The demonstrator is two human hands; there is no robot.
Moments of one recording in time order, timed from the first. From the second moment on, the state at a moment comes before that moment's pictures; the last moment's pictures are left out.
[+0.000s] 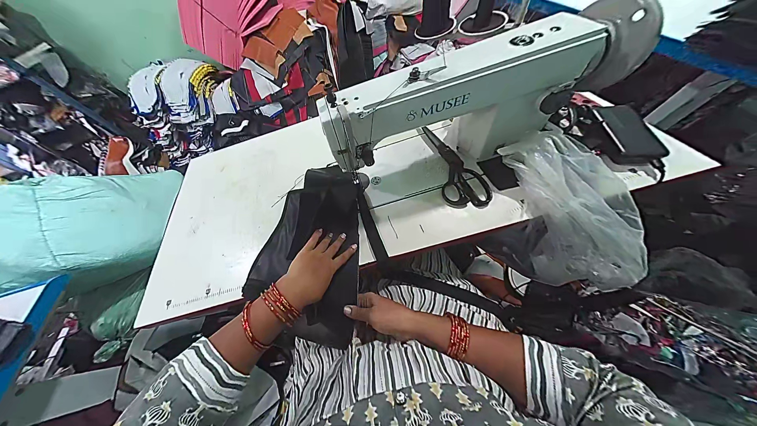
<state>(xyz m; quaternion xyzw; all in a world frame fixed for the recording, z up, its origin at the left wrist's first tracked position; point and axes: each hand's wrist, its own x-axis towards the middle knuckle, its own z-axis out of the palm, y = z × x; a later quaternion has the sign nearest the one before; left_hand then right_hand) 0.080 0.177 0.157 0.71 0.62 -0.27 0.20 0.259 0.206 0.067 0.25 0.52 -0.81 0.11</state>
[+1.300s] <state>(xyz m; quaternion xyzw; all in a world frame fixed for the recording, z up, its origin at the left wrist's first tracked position) 0.132 0.270 0.156 0.53 0.79 -0.16 0.25 0.305 0.244 0.139 0.20 0.79 -0.56 0.17</state>
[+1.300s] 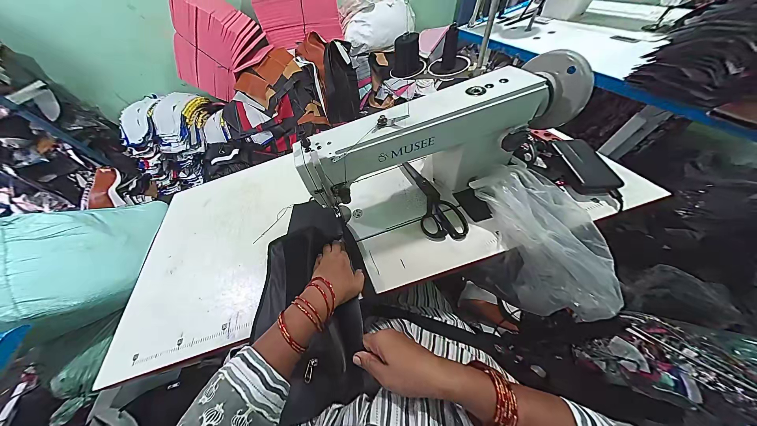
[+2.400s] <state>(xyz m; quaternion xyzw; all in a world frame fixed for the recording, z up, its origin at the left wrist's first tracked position) 0.099 0.280 0.154 0.56 0.77 -0.03 0.31 0.324 0.224 0.108 0.16 0.74 -0.65 0.06</state>
